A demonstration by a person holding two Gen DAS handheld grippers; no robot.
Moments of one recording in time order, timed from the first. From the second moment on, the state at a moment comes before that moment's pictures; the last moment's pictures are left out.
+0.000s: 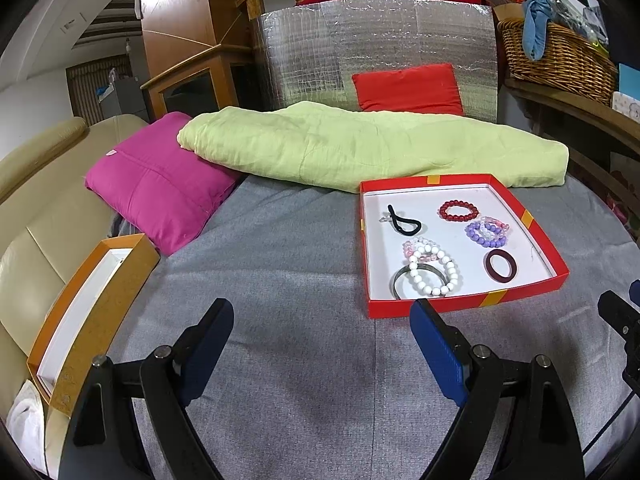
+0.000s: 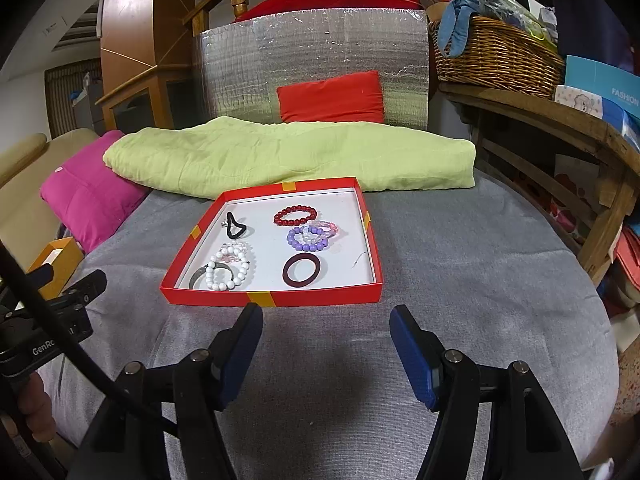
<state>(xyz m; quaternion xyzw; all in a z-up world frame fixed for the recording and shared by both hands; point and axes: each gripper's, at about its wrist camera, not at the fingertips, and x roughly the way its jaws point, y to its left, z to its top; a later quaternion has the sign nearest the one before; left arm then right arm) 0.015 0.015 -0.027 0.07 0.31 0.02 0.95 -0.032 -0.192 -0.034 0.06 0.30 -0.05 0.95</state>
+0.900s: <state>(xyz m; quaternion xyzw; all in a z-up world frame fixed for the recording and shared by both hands) 0.013 0.028 -0.027 0.07 0.31 0.03 0.95 -0.030 -0.174 -0.030 0.04 0.28 -0.04 0.96</state>
